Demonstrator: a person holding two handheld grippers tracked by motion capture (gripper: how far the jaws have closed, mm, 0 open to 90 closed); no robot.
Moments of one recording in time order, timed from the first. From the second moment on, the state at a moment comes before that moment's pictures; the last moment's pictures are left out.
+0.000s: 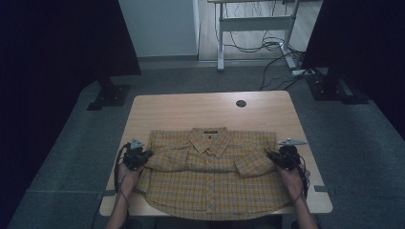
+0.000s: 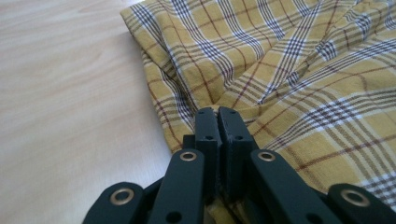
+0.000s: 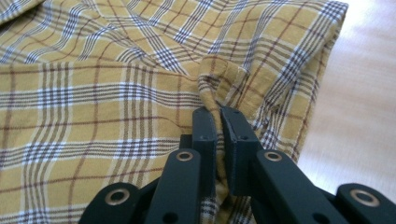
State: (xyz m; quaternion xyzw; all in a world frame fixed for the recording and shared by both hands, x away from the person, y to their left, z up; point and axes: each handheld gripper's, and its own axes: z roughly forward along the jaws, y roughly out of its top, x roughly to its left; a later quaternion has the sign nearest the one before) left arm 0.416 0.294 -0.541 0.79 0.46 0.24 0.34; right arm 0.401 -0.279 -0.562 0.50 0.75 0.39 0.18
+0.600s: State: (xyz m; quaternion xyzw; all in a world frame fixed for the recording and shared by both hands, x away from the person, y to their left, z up) left arm 0.372 0.306 -0.439 0.73 0.40 0.34 0.43; right arm 0.363 -0.291 -0.498 0.45 0.70 0.48 0.25
